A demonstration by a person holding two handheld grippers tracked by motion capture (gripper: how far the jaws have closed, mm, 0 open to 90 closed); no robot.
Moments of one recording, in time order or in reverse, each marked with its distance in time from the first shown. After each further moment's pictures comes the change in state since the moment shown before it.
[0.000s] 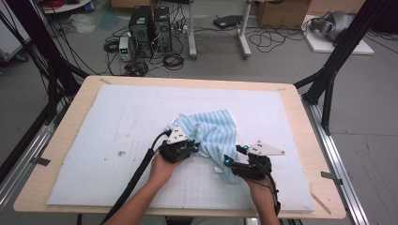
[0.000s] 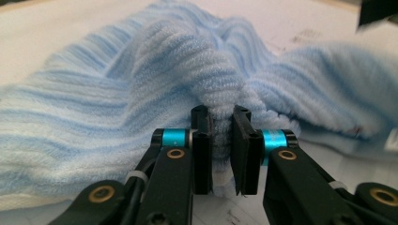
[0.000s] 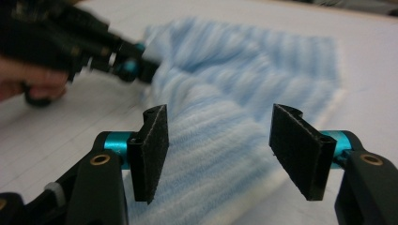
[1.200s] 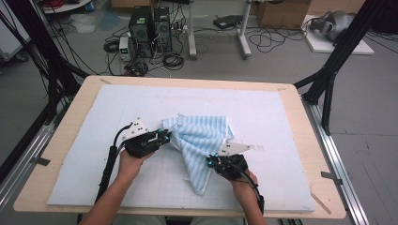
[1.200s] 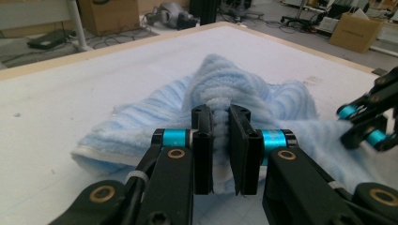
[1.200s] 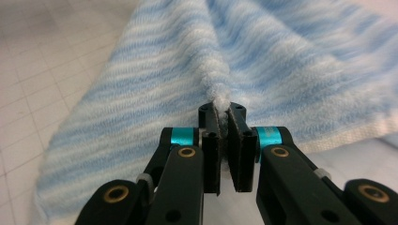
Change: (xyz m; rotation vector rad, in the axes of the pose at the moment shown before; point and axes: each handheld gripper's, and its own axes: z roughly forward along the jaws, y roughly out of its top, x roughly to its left) left arm 0.051 -0.006 -0.083 -0.172 0.039 -0.022; right arm 0.036 0.013 0.043 0.157 0.107 -0.181
